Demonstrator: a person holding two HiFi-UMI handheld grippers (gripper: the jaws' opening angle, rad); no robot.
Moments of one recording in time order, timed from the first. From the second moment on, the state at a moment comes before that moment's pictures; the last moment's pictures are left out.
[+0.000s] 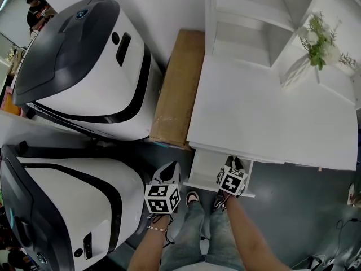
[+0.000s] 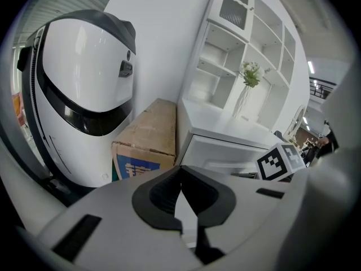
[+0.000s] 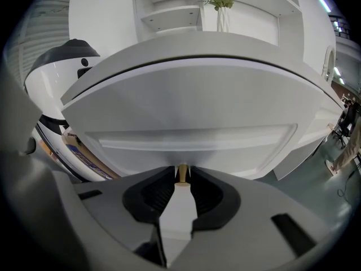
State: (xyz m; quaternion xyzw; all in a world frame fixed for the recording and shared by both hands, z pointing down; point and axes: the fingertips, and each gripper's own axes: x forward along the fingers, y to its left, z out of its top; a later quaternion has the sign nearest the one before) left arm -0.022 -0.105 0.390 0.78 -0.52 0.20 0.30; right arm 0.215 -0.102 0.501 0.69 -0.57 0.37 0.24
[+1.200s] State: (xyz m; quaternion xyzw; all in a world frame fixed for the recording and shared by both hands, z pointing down) left arm -0.043 -0.053 0.395 0.76 -0.53 0.19 0.32; right arm 0.209 -0.084 0.502 0.69 -0.57 0.37 0.25
